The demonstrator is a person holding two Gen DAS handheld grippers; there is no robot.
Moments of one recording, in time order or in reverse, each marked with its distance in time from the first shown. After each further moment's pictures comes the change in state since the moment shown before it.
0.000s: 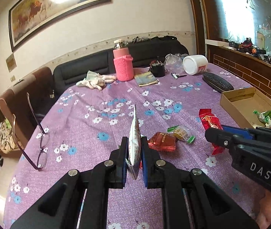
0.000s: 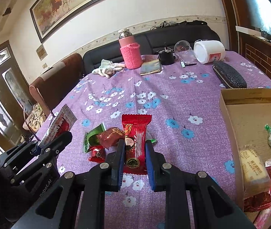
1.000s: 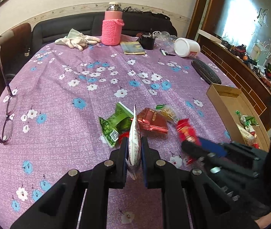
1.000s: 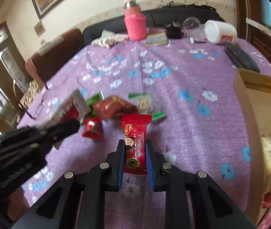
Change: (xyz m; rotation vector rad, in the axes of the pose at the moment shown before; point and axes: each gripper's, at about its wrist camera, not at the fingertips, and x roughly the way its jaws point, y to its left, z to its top) left arm 0.037 0.027 -0.007 -0.184 0.254 -0.270; right arm 0.032 0.009 -0.012 -0.048 0.148 -0.010
